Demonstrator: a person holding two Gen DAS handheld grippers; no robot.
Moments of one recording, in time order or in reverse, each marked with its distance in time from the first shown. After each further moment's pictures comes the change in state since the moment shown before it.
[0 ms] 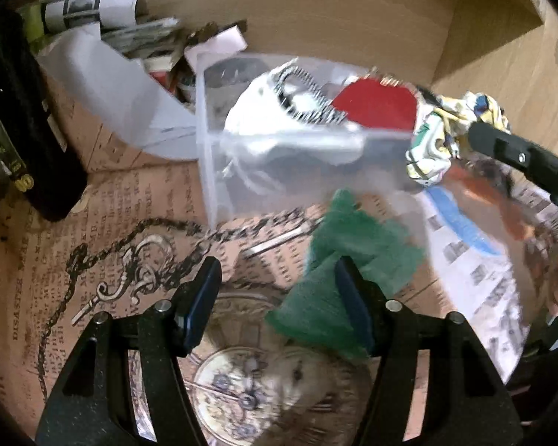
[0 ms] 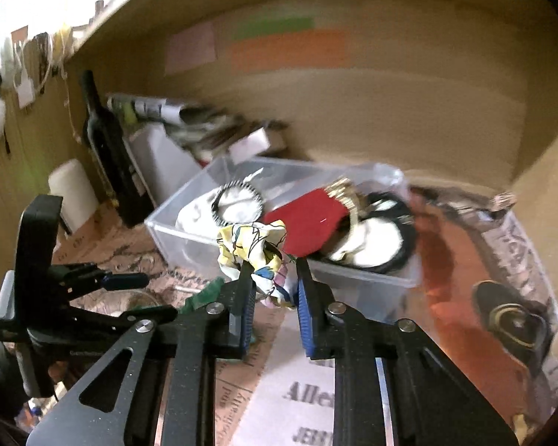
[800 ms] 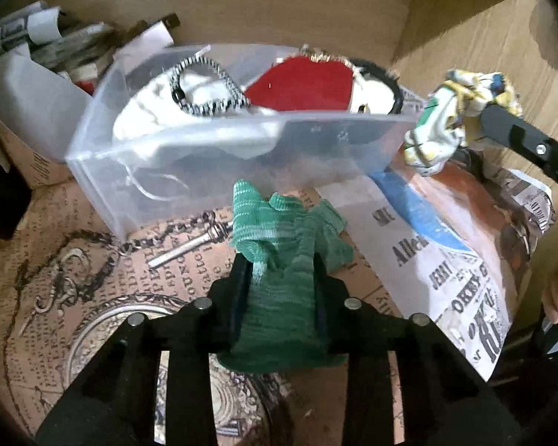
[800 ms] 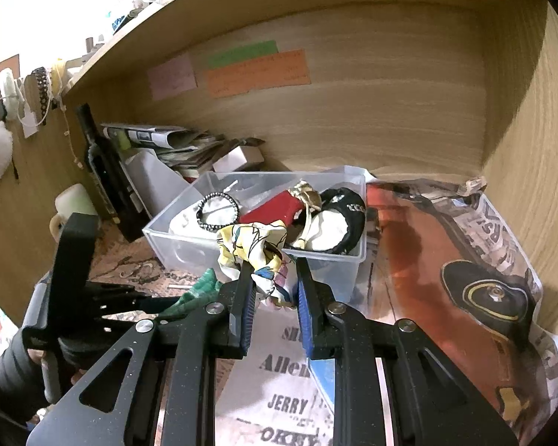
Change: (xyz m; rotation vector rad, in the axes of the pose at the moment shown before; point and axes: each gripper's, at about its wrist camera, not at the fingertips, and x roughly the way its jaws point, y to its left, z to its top) left arm 0.016 -0.047 0.009 0.074 0.043 -0.084; right arm -0.032 -0.023 -0.014 0.073 -0.053 0.004
